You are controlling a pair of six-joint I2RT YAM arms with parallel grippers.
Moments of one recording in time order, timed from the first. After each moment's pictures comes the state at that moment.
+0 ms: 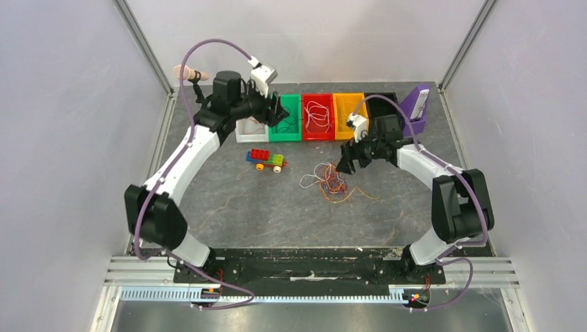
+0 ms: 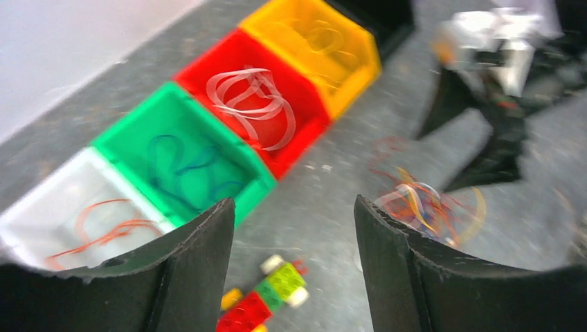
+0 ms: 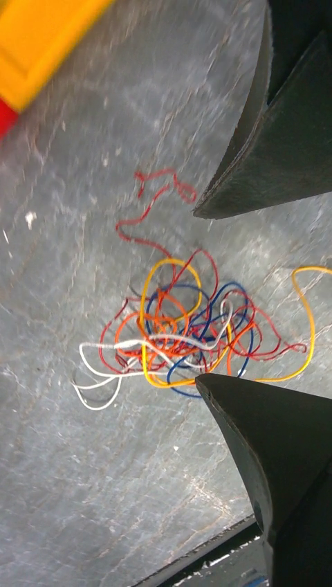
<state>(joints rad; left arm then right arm) -0.35 1.61 1.49 -0.29 0.42 0.12 0.19 1.59 0.99 -0.27 -0.67 -0.24</state>
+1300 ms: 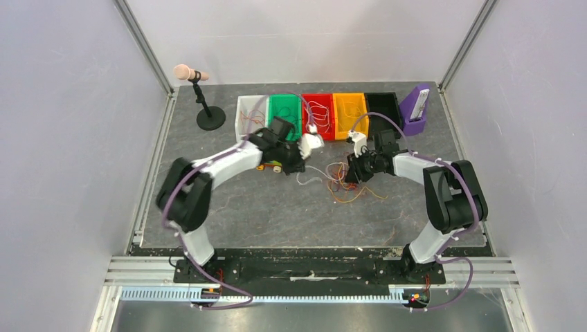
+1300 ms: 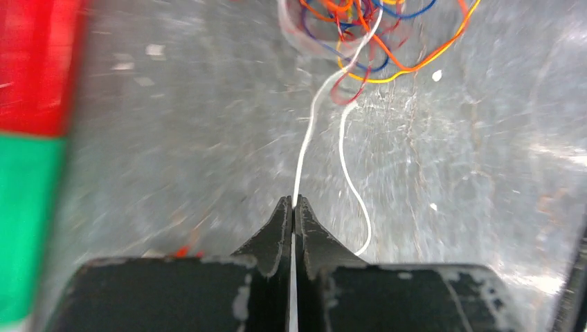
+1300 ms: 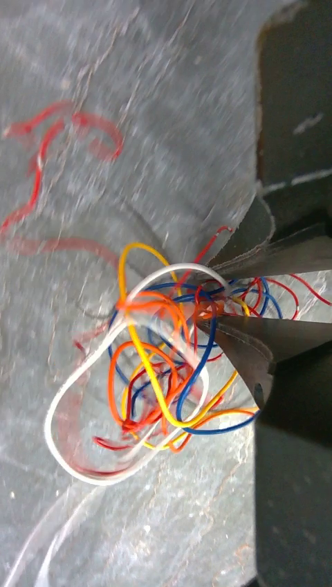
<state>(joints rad) -0.63 1.83 1.23 -0.35 0.48 0.56 0.21 1.69 0.85 -0.18 -0.59 -0.27</state>
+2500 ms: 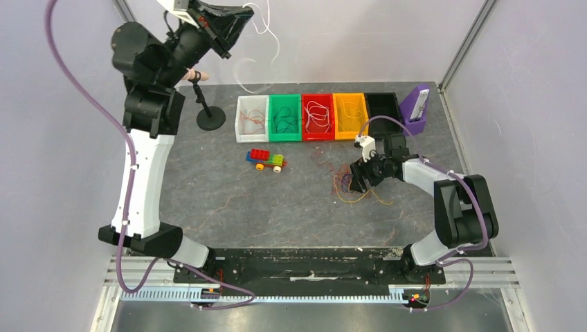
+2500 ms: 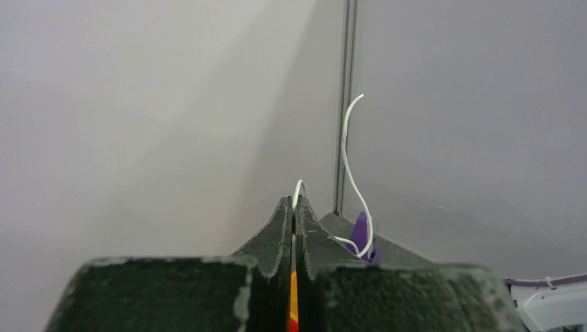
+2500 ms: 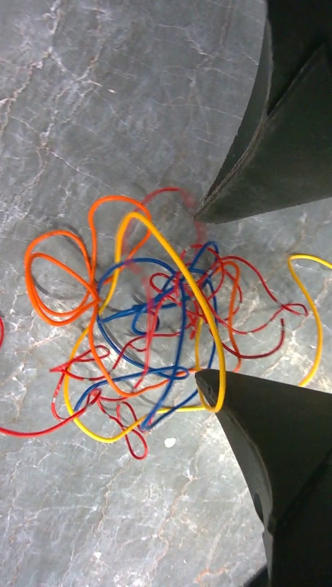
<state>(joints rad) -0.28 1.47 2.13 -0.18 0.53 -0.19 0.15 1.57 0.78 -0.24 -0.55 -0.35</state>
